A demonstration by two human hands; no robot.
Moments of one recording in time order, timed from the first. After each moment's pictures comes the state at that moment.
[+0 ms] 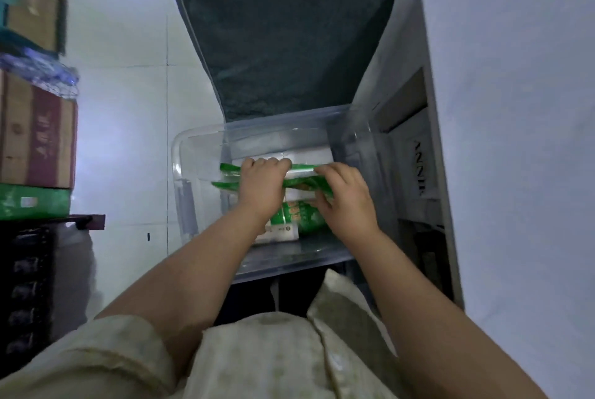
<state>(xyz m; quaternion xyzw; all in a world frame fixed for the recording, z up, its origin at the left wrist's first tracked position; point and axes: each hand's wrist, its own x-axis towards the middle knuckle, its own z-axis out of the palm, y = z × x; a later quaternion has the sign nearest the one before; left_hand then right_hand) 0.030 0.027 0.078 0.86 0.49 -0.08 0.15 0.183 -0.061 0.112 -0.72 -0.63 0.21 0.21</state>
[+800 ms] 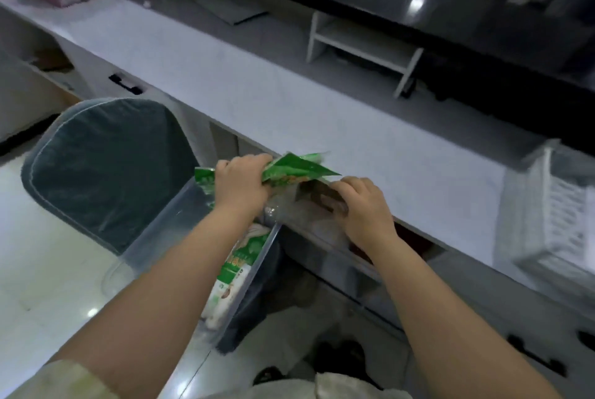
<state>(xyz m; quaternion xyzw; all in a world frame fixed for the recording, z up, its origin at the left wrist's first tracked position) 0.042 -0.098 0.304 0.97 0.10 0.17 0.11 0.080 -0.332 0.287 -0.91 -0.34 -0.14 0.19</state>
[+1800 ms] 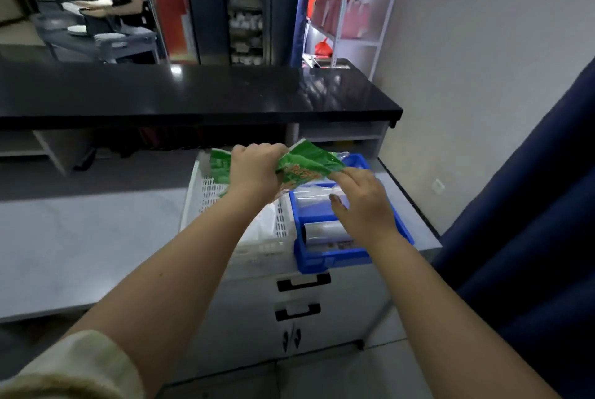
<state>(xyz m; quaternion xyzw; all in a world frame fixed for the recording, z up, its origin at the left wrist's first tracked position) 0.109 -0.779 0.435 0.91 -0.30 0.24 0.17 -0.023 -0.946 0.410 -0.92 -0.01 -0.37 0.09</state>
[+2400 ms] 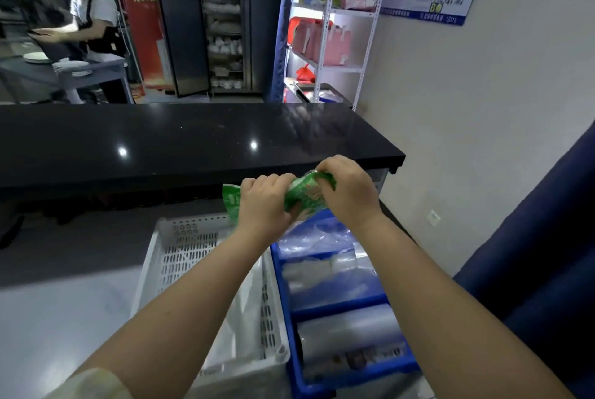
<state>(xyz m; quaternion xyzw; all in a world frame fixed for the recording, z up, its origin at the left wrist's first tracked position) 0.260 -0.883 0.407 0.86 -0.36 0.29 0.23 0.173 -1.026 0.459 -0.91 0.00 -0.39 0.15</state>
